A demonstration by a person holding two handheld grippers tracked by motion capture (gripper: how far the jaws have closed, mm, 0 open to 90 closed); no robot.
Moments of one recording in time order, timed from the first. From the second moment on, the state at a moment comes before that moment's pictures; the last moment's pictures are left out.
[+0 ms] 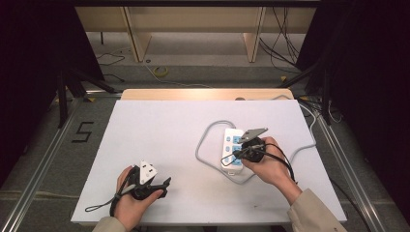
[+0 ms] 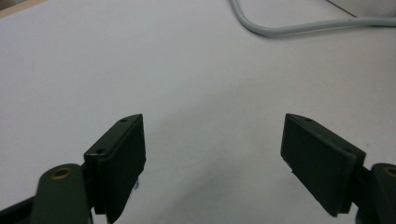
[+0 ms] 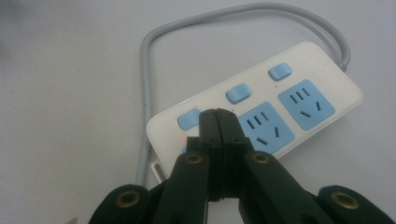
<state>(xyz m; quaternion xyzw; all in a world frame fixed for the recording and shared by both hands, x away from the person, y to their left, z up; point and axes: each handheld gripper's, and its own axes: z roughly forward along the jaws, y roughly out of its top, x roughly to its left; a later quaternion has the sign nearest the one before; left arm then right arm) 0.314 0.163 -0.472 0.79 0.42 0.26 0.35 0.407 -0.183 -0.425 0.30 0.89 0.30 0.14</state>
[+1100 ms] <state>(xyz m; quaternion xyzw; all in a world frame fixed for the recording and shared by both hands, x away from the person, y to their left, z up) 0.314 0.162 -0.473 0.79 0.42 0.26 0.35 0.415 -0.162 -0.426 0.29 0.91 0.28 0.12</state>
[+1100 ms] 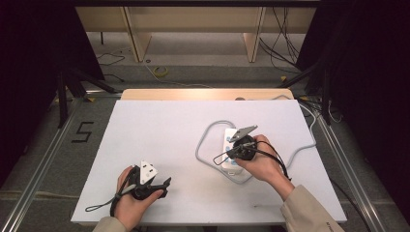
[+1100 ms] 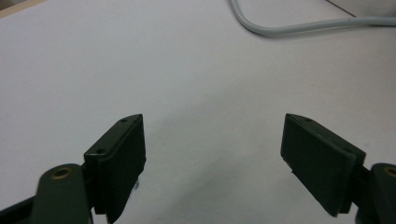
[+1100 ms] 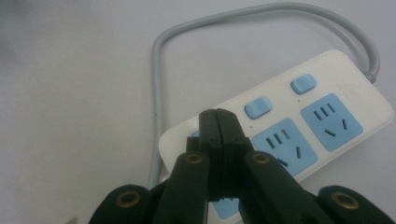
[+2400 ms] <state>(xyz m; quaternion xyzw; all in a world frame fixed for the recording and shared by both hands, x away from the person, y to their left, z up) 0.314 0.161 -0.472 0.79 0.42 0.26 0.35 0.427 -0.148 -0.441 0.29 0.92 0.25 0.11</state>
